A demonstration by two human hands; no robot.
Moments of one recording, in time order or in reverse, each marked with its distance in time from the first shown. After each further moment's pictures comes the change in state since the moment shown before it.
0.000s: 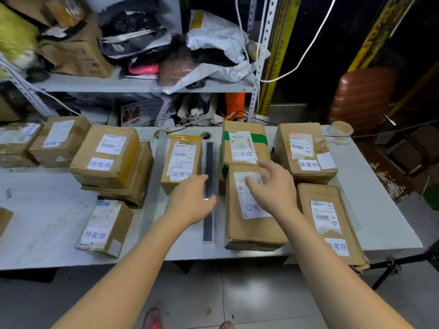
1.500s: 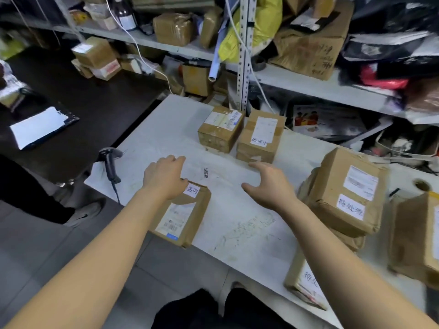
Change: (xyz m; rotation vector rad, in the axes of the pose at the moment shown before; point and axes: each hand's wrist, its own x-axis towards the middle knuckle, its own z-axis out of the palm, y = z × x) left_hand -0.064 -0.584 -0.286 0.445 0.053 -0.528; right_hand -0.044 -0.433 0.432 -0.280 -0.596 -0.573
